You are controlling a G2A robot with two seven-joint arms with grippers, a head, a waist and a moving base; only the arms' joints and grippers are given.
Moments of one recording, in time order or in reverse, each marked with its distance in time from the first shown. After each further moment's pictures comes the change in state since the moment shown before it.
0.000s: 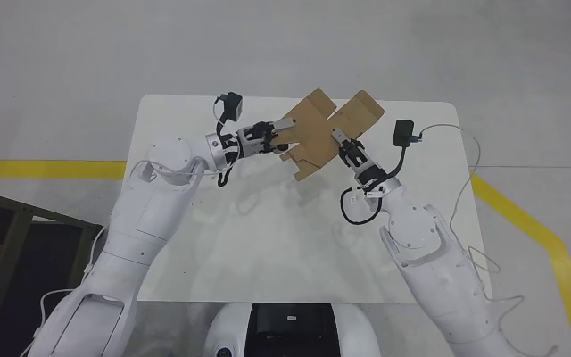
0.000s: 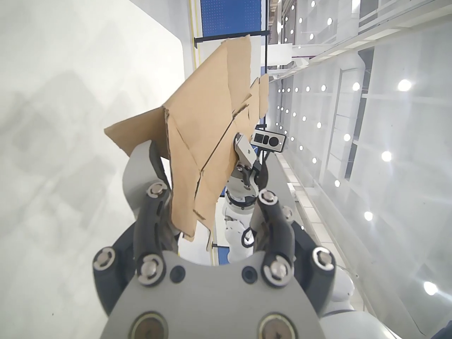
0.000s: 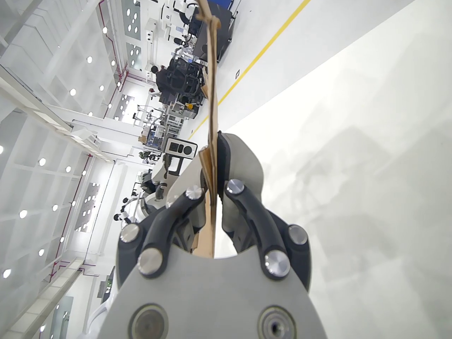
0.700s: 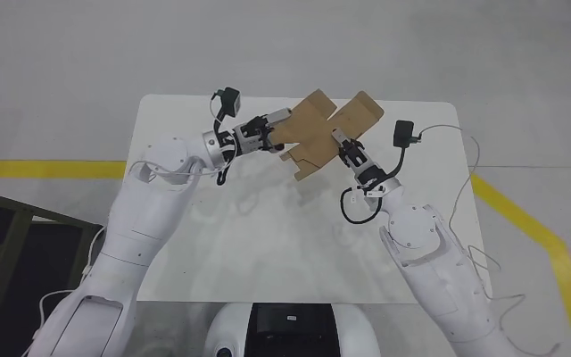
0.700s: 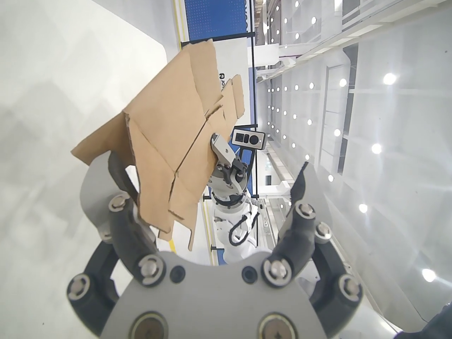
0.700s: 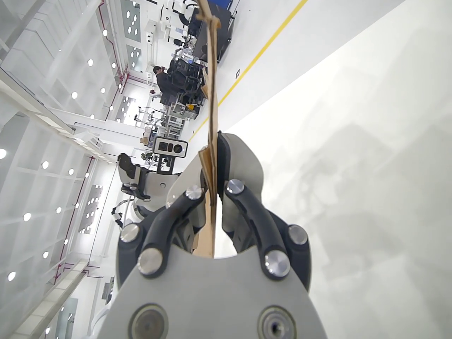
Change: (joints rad) left arm 0.011 0.004 -0.017 -0.032 -0.025 -0.032 0.005; right arm 0.010 0.015 -0.019 0.010 0.033 0.002 -0.019
